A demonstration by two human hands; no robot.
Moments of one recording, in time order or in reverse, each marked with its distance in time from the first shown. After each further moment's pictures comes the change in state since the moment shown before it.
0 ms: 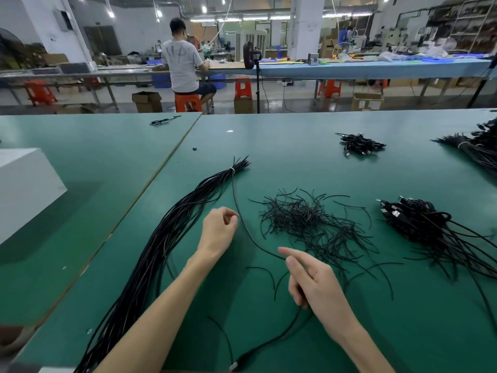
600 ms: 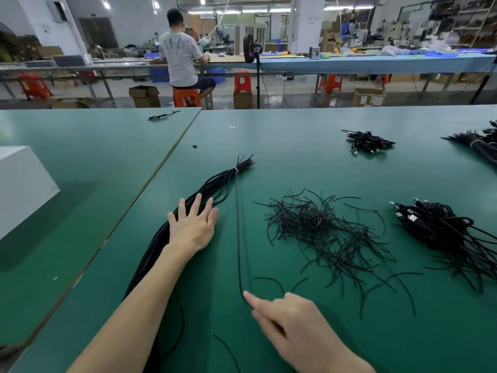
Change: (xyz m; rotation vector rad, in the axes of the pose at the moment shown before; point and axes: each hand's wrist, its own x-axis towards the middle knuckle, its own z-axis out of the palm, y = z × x) left_hand 0.053 -0.056 -0.038 0.772 -0.218 -0.094; right_hand -0.007 -0.001 0.041 -0.725 -0.257 -0.426
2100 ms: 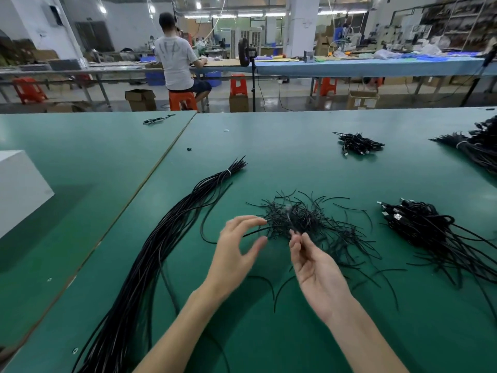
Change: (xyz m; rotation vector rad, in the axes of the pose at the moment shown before) left_hand -0.108 0.092 0.007 -0.806 0.370 0.540; right_hand 0.038 0.042 -0.040 1.909 0.668 0.682
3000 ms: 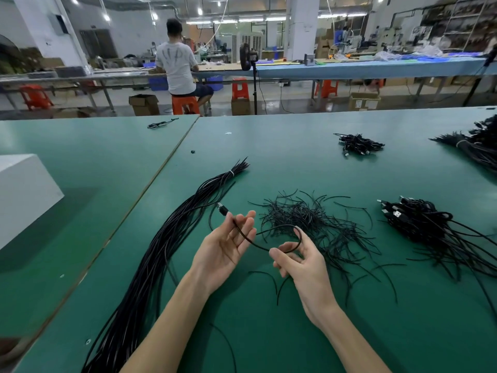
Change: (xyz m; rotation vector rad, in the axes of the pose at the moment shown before) left_hand 0.006 -0.013 -0.025 -1.542 -0.102 -0.626; right_hand -0.002 0.032 -0.013 -0.750 -0.065 -0.298
